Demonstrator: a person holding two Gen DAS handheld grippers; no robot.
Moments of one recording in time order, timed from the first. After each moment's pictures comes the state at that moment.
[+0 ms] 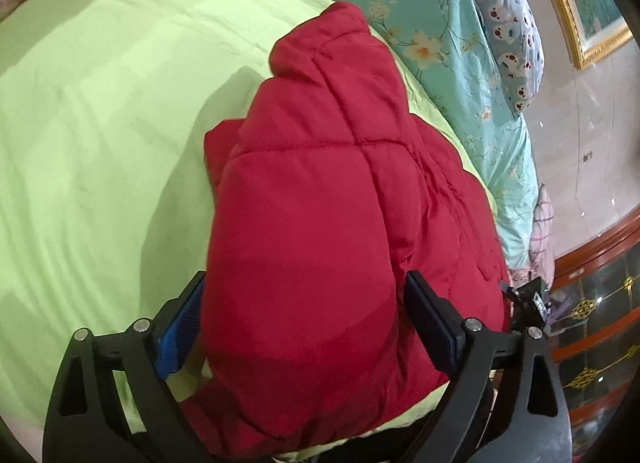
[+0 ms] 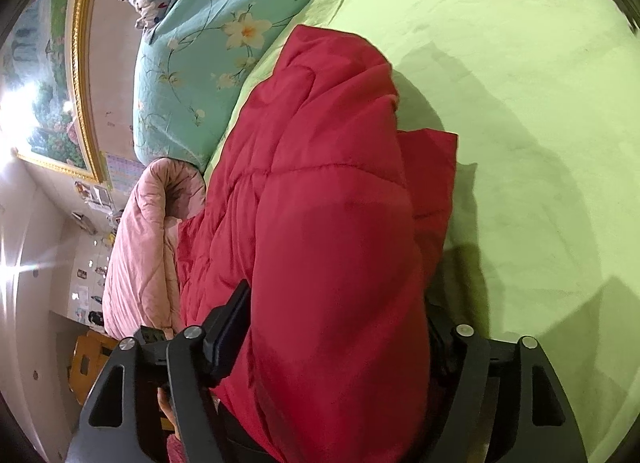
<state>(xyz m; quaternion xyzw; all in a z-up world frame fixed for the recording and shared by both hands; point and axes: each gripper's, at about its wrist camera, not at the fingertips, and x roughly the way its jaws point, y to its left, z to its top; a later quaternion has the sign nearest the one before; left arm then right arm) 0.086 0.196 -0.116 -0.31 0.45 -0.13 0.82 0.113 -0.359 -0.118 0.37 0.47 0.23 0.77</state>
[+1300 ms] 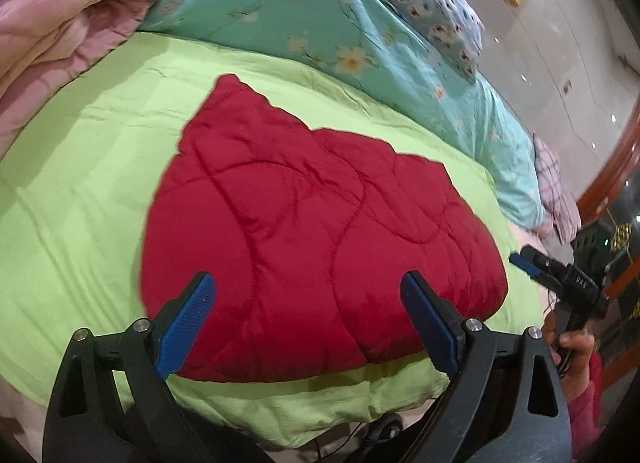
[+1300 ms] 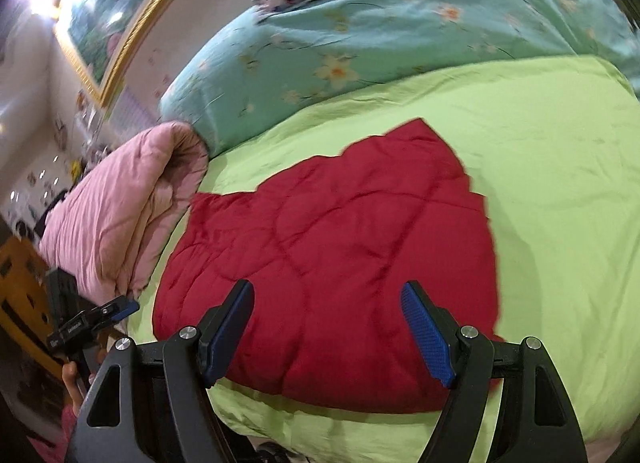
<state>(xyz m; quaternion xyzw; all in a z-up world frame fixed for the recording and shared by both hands) 0.027 0.118 -0.033 -0.17 0.38 -0.13 0.90 0.022 -0.272 -0.009 0.14 0.36 0.21 0.90</state>
